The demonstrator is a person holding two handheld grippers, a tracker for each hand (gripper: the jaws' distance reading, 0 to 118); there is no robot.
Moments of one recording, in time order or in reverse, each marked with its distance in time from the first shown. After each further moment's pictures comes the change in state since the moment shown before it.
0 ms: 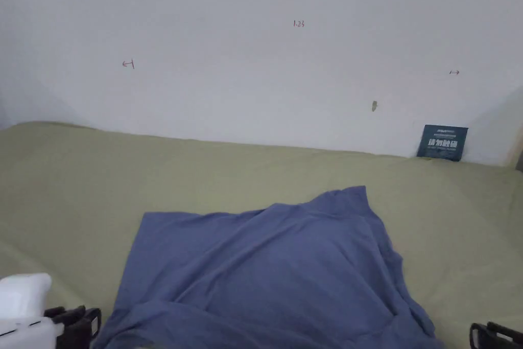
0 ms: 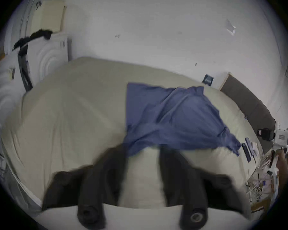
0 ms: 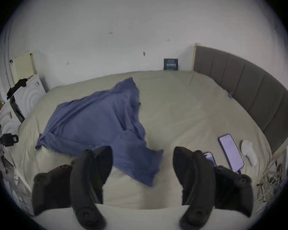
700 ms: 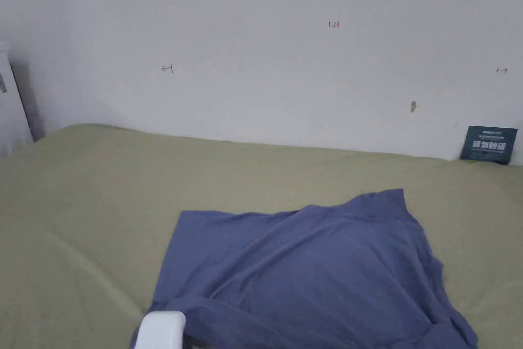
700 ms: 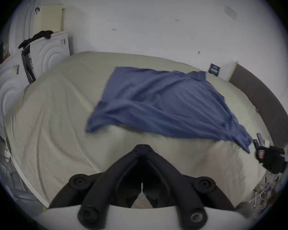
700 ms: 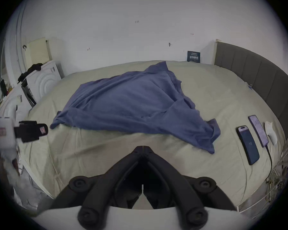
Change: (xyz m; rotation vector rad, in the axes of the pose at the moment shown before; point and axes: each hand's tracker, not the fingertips) left arm 0.043 -0.054 -0.070 -0.121 0.161 0.005; right arm -0.082 -0.089 -0.017 -0.063 0.120 0.025
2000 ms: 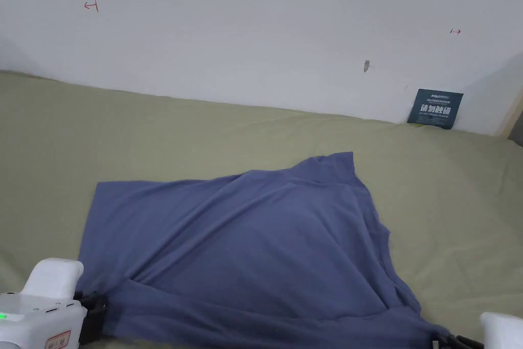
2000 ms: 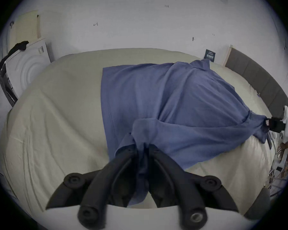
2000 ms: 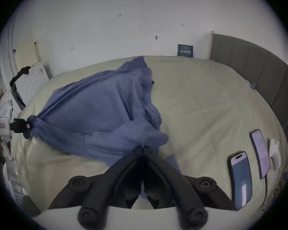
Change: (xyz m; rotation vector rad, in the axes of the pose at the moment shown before) left arm -0.030 0.032 -0.077 -0.047 -0.131 -0.135; right arm 0.124 0.038 -0.072 -0.048 -0.027 0.014
